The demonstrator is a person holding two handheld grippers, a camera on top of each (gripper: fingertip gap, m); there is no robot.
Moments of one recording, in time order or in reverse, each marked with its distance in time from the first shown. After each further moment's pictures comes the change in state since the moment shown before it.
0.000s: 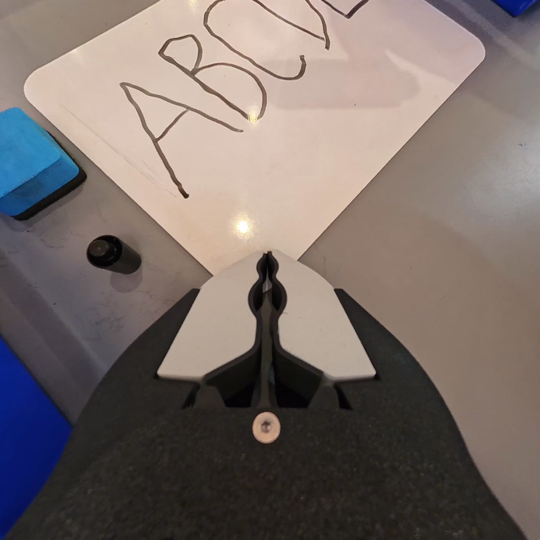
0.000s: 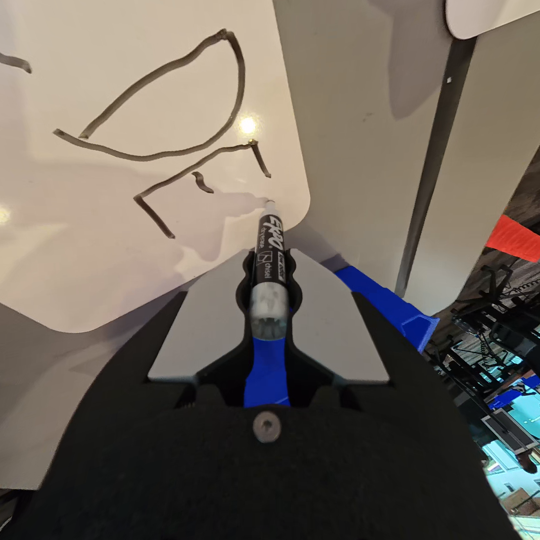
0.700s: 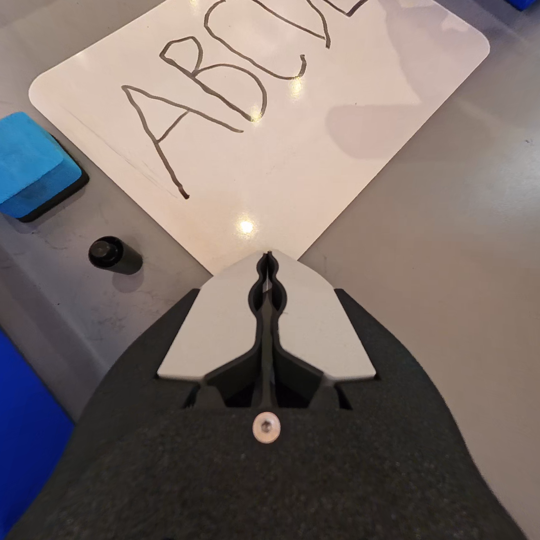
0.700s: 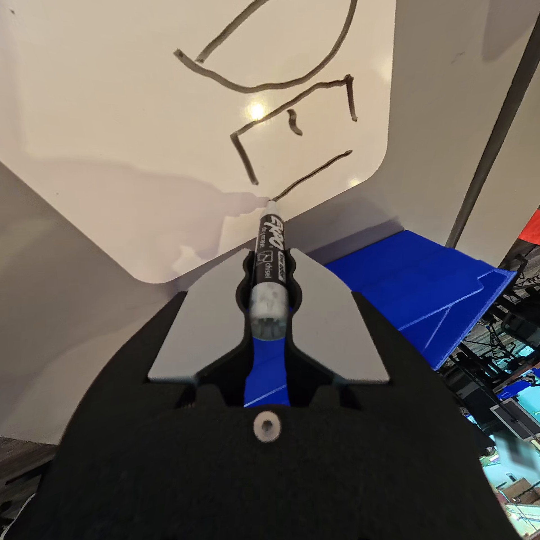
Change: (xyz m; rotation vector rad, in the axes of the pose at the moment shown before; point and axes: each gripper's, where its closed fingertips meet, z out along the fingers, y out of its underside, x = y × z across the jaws) left arm -0.001 0.000 0.000 0.001 -0.014 0.014; right arm -0.061 0.032 -0.021 -0.032 -0.021 0.008
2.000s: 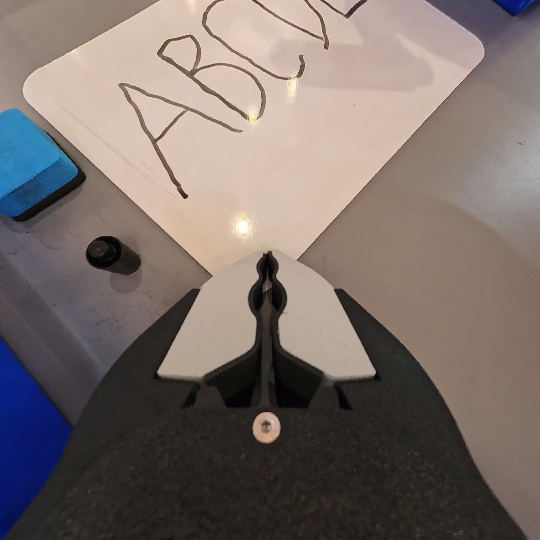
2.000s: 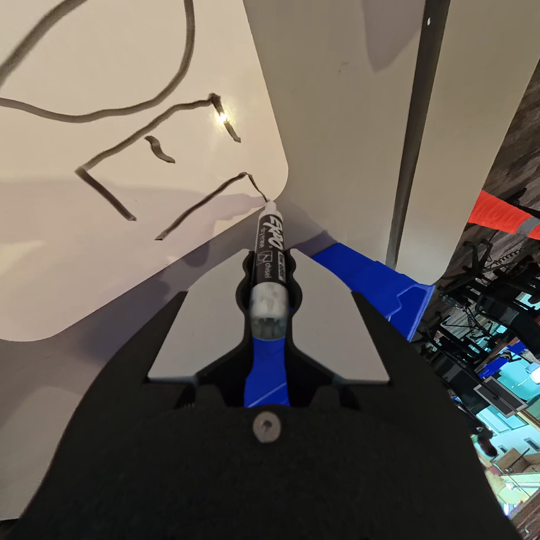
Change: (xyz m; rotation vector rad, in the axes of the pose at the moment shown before) left arm 0.002 0.001 -0.001 -0.001 0.016 -0.011; right arm 0.074 -0.009 0.027 0.008 0.101 0.046
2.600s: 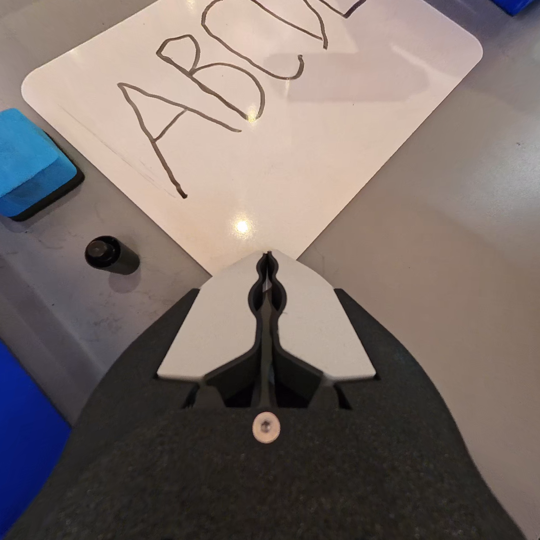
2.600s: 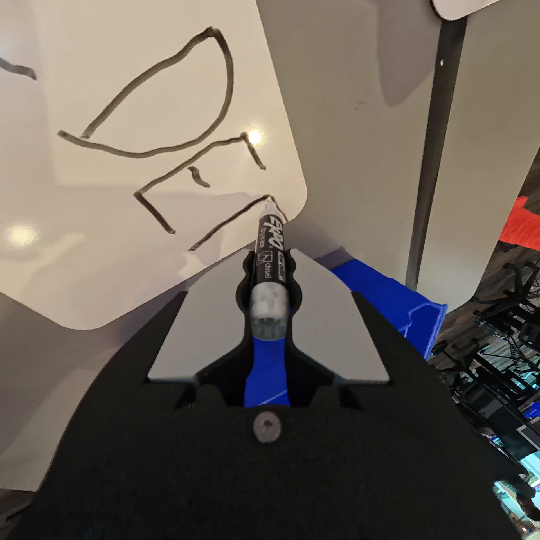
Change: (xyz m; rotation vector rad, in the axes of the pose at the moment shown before) left arm 0.001 0.000 0.000 0.000 0.003 -0.001; right arm -0.011 -0.016 -0.014 0.059 -0.111 0.012
